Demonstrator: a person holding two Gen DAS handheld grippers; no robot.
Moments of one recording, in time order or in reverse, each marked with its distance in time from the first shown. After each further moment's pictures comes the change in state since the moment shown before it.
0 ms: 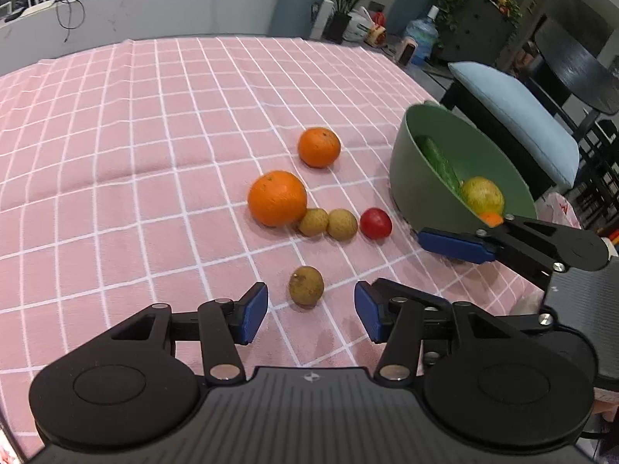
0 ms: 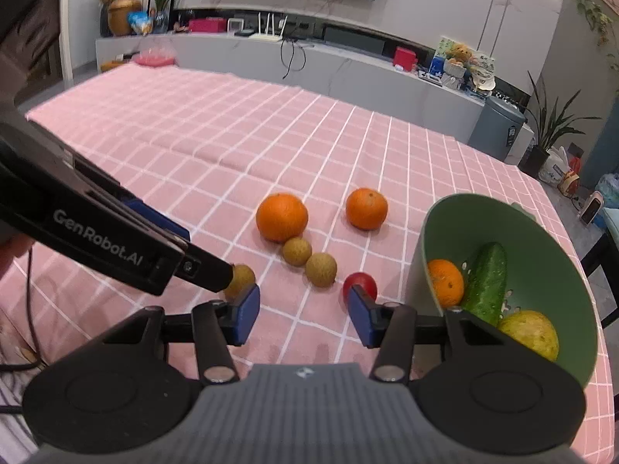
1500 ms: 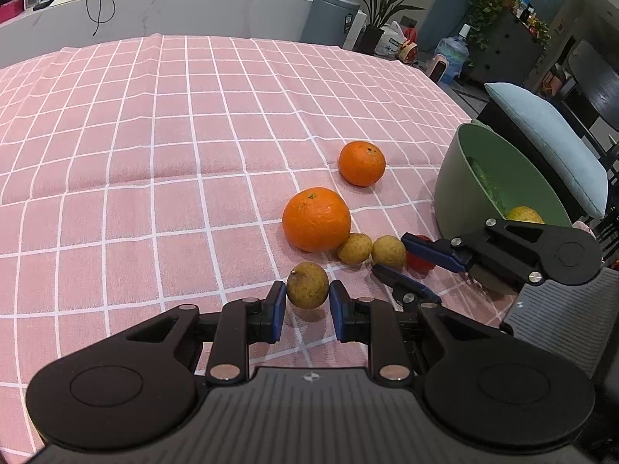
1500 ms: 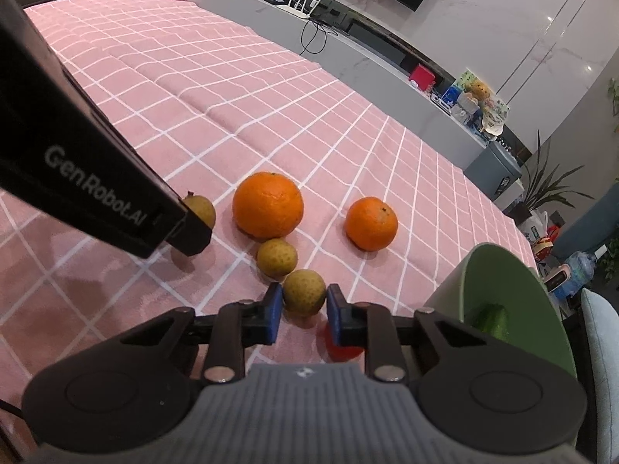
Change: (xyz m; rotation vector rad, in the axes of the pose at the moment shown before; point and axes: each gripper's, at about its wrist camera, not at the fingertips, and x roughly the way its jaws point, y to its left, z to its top) left arm 0.016 0.018 0.007 -0.077 -0.051 0.062; right arm 0.055 0.019 0.009 -0.278 0.031 -0.132
